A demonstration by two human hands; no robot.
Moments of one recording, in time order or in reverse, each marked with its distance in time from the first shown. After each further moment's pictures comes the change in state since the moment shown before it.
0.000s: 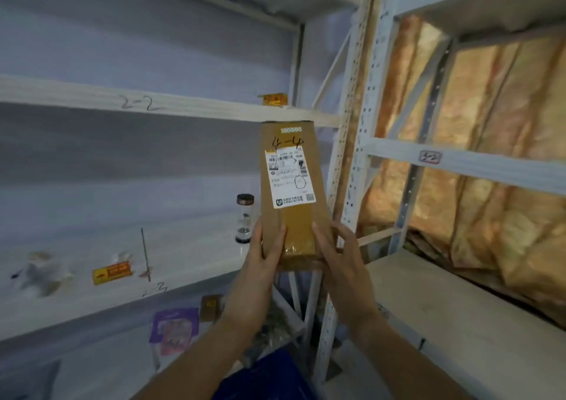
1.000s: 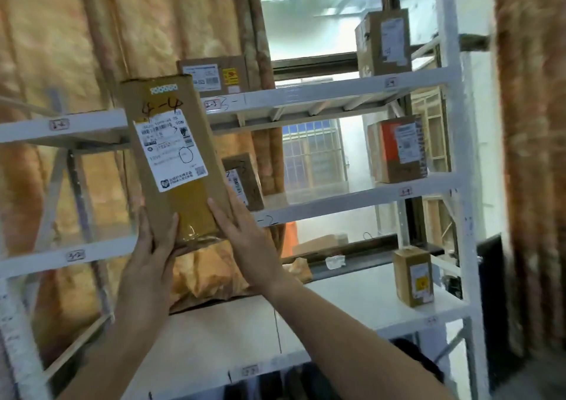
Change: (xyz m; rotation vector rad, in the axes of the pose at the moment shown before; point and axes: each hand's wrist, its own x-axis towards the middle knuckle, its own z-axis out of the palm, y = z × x) left_hand -0.062 0.342 0.076 -0.227 -0.042 0.889; right_hand -0.111 -0.043 -0.414 -0.789 0.422 0.148
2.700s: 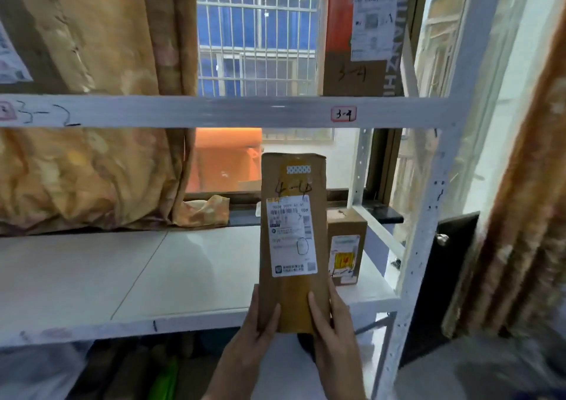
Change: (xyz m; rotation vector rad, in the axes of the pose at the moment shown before) left_hand -0.206 0.273 0.484 -0.231 -0.763 -0.207; right_hand -0.445 0.389 -0.123 -0.074 -0.281 0.451
